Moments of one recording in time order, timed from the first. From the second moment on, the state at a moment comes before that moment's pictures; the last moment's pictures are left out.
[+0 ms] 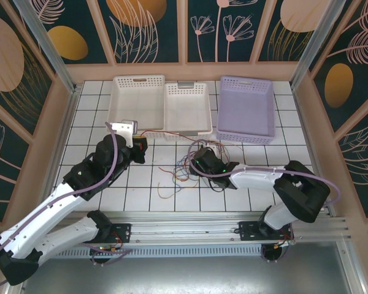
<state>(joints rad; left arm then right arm) -0.74 0.84 0.89 -0.48 -0.24 -0.45 0.91 1.50 0.65 -0.02 0.26 0.78</state>
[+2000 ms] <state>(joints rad) -0.74 0.68 1.21 -0.98 -0.72 -0.35 0.21 0.70 0.44 -0.35 -0.07 0.69</state>
